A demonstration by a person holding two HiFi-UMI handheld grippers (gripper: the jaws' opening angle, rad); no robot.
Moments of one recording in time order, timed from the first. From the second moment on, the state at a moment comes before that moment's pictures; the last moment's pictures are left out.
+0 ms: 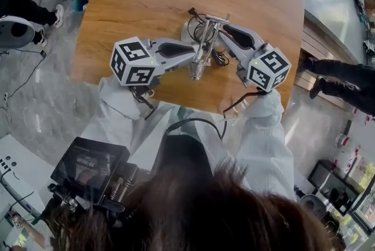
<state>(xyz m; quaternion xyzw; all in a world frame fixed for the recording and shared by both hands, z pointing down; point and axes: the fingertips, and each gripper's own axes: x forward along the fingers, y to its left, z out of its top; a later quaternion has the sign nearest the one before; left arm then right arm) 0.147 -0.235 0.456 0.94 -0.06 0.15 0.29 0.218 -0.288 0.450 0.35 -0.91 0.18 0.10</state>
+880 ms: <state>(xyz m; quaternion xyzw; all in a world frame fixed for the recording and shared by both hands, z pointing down) 0.151 -0.261 0.302 0.93 -0.36 0.04 0.09 0.195 -0.240 0.298 0.56 -0.83 0.06 0.03</state>
